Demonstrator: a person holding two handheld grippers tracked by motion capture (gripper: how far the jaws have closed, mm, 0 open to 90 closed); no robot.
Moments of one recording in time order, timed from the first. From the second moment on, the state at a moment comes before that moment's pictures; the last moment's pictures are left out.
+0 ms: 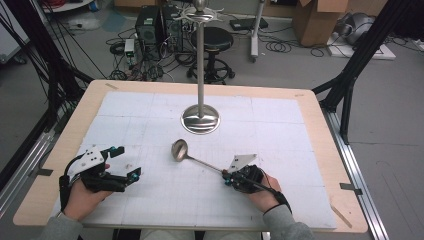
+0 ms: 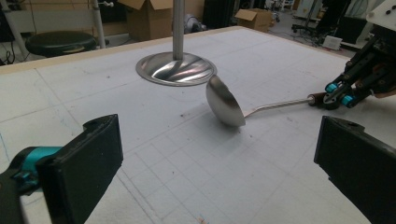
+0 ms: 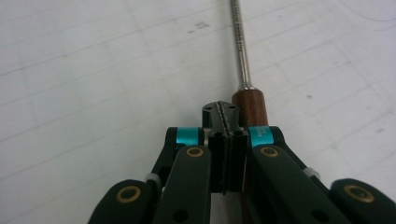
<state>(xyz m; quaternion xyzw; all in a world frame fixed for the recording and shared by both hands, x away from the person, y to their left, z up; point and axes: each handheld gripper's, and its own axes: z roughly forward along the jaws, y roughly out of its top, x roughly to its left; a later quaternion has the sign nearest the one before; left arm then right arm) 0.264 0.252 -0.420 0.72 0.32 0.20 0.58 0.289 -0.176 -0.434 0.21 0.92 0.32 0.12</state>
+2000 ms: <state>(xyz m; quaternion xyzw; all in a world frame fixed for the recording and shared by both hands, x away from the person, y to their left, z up) 0.257 0.255 -0.422 0.73 0.32 0.20 0.57 0.383 -0.105 -0.440 0.28 0.86 0.42 0.09</state>
